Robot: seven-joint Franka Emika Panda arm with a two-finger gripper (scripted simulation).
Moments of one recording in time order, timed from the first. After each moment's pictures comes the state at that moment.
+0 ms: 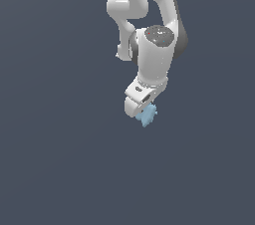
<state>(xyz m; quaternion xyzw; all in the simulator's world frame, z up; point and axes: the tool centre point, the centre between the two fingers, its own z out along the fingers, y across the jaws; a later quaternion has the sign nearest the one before) 0.005 0.073 0.178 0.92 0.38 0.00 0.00</state>
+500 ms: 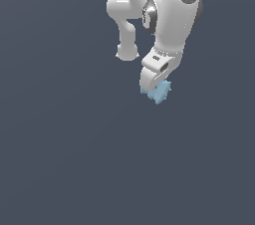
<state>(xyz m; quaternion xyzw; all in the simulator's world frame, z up) -0.061 0.124 0.240 0.92 0.38 0.00 0.00</state>
